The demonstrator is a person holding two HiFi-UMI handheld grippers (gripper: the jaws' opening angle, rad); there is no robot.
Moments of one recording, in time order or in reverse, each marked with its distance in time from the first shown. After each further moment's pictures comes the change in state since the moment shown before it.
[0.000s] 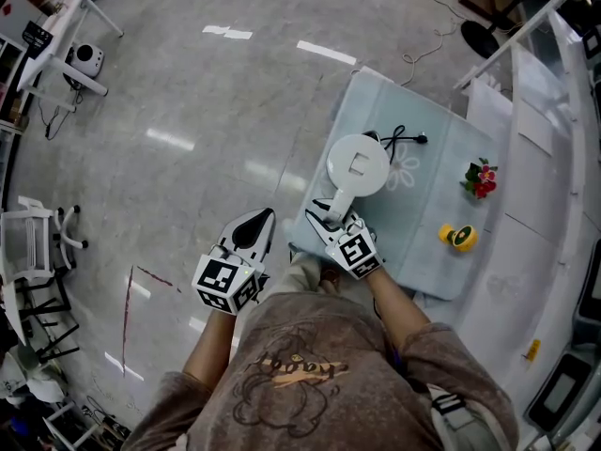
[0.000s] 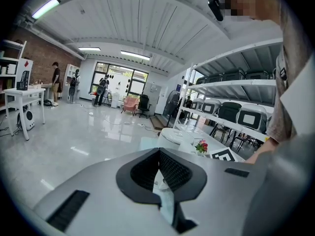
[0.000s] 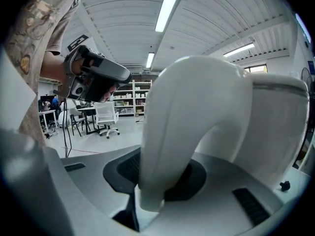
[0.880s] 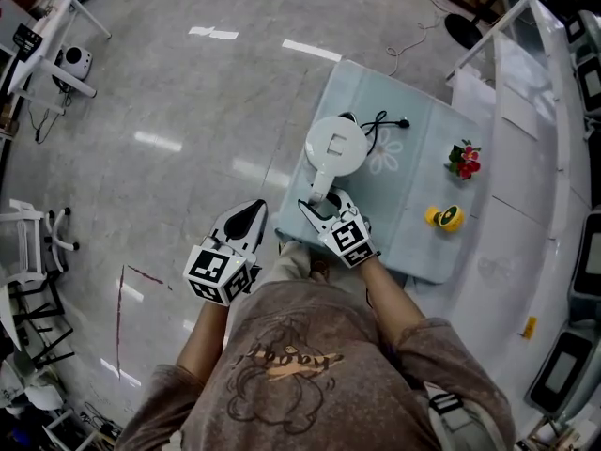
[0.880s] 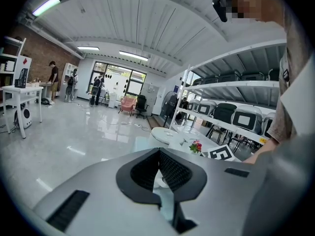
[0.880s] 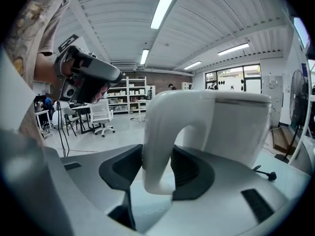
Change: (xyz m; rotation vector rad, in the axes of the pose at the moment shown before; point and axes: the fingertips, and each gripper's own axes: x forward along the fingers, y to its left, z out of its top) left arm -0.013 -0.029 -0.007 -0.010 -0.006 -0.033; right arm -0.032 -0.001 -0.005 0.031 0.046 -0.074
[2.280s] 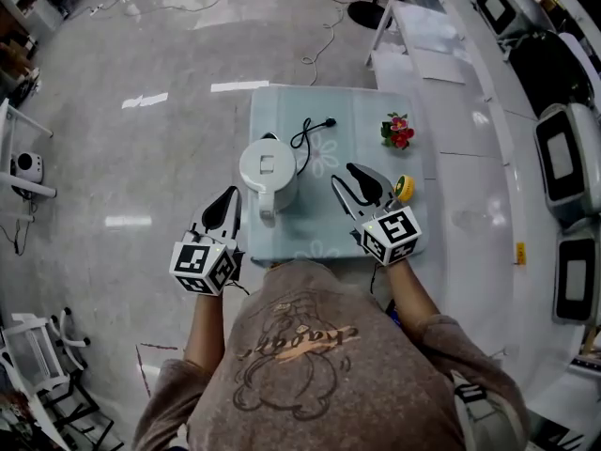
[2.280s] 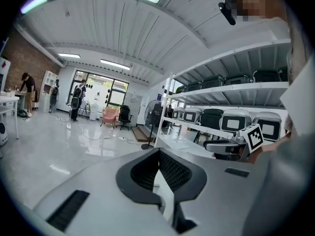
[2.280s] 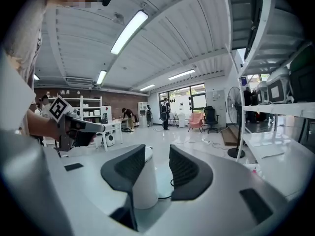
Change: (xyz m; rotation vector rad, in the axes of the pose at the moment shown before) left arm 0.064 -0.050 0.087 0.119 -0.115 -0.178; right arm -0.222 -0.121 0.088 0.223 -0.229 -0.515
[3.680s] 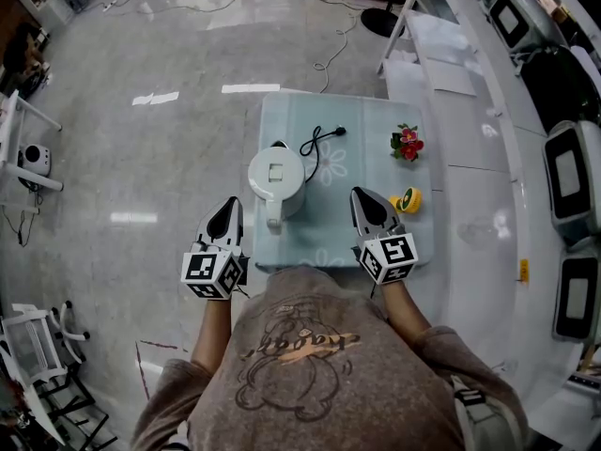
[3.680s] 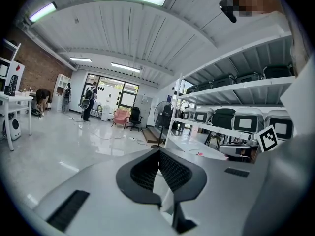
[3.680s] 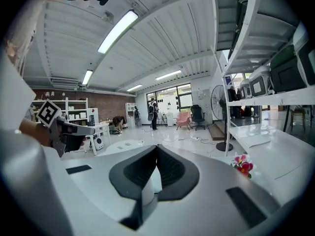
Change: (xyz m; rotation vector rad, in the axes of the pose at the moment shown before) left arm -0.004 0.029 -0.027 -0.034 -0.024 0.126; right arm -0.007 -0.012 -0.031 0.076 -0.012 -0.150
